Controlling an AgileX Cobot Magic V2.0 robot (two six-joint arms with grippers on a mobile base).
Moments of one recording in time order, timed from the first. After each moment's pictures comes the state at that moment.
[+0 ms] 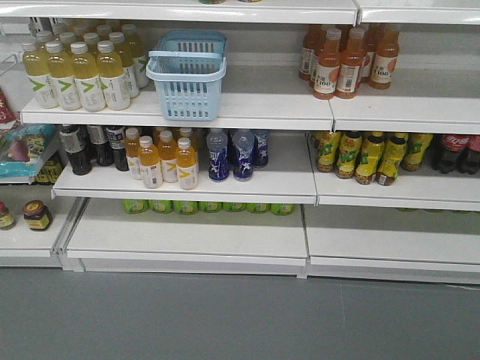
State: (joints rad) left arm -0.04 -0.01 0.03 -0.20 0.10 0.20; right arm -0.03 -0.01 0.03 -0.19 0.14 0.13
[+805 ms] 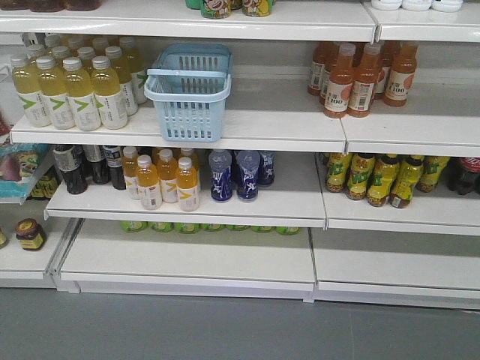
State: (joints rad) left arm -0.04 -0.01 0.03 -0.20 0.10 0.20; right arm -0.03 -0.01 0.03 -0.19 0.14 0.13
